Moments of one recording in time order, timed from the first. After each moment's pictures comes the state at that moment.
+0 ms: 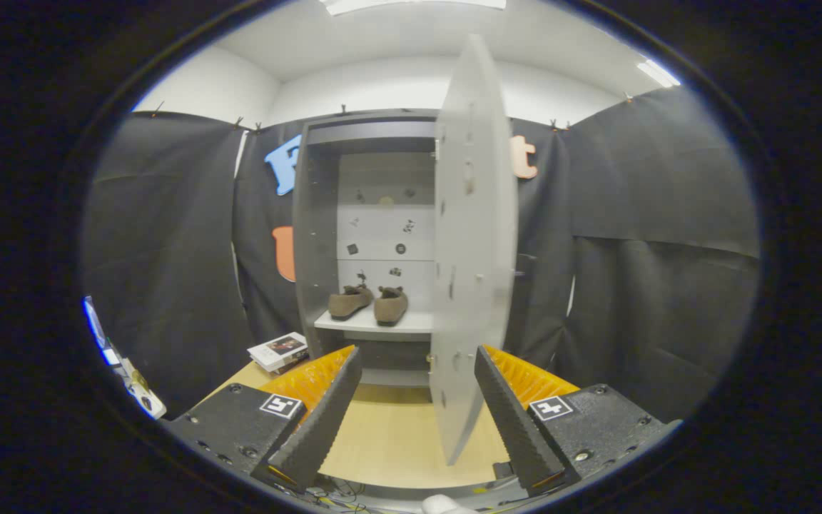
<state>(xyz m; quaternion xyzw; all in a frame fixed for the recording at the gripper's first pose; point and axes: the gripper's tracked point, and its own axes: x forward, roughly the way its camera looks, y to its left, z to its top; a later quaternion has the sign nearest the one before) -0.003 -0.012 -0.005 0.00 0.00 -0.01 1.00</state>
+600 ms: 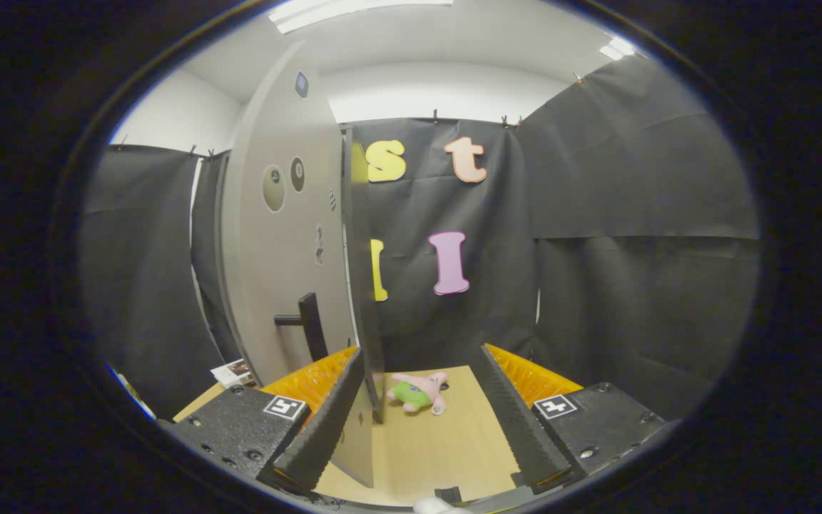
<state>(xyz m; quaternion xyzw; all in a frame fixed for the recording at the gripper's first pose) 0.075 -0.160 0.033 0.04 -0.02 0.00 1.00</state>
